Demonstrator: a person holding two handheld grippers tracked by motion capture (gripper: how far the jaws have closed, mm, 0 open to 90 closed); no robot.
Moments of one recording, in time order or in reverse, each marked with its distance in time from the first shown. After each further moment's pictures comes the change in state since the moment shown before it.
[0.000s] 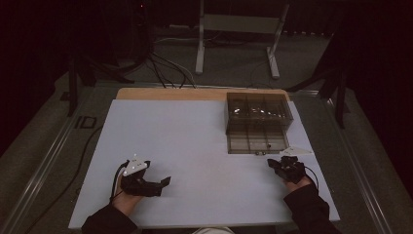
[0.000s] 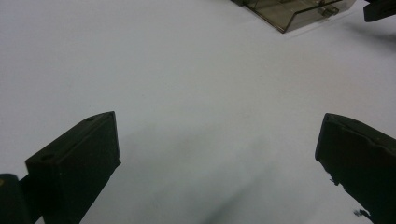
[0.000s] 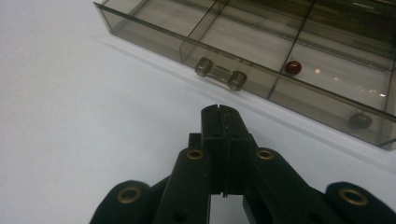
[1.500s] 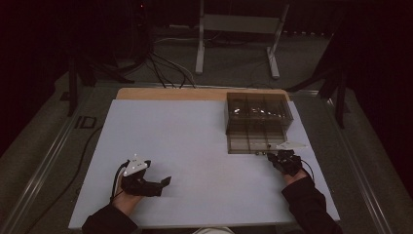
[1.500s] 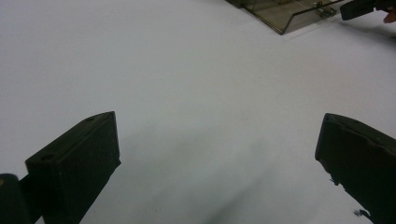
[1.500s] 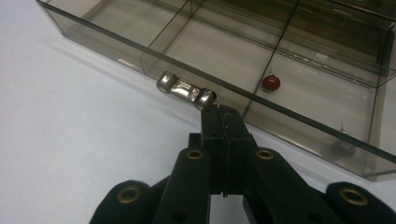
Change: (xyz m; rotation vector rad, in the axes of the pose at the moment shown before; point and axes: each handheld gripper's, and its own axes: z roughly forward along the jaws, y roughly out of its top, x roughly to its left) left arm 0.001 0.000 0.001 -0.009 -0.003 0.007; right arm -0.013 0.010 0.024 0.018 -0.054 -0.022
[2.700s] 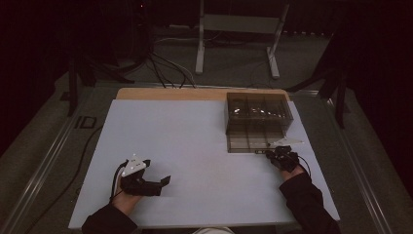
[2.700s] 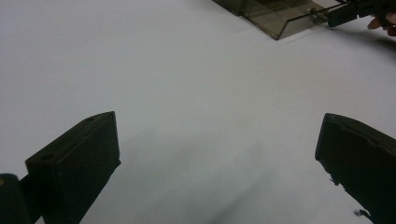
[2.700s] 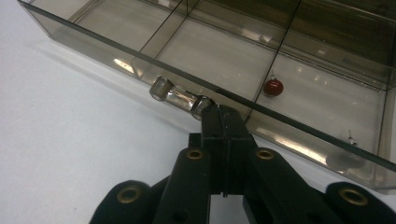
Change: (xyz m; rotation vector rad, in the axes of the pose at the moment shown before) left arm 0.001 0.000 -0.001 -0.028 -0.006 0.000; right arm -0.004 0.008 0.013 0.015 0.001 0.003
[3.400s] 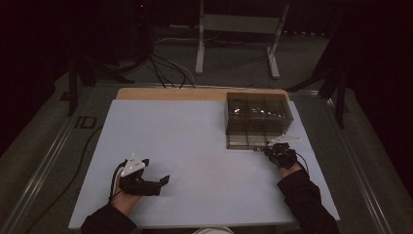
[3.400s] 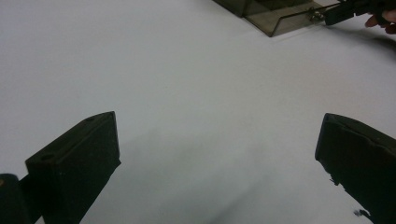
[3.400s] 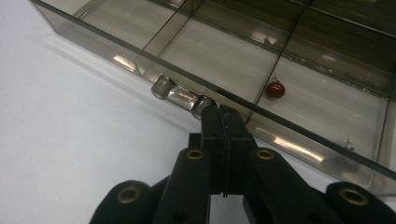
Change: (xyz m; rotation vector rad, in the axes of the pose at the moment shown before) left arm 0.000 0.001 -0.003 -0.002 0.014 0.003; right arm -0.001 0.008 0.008 0.001 -0.009 -0.011
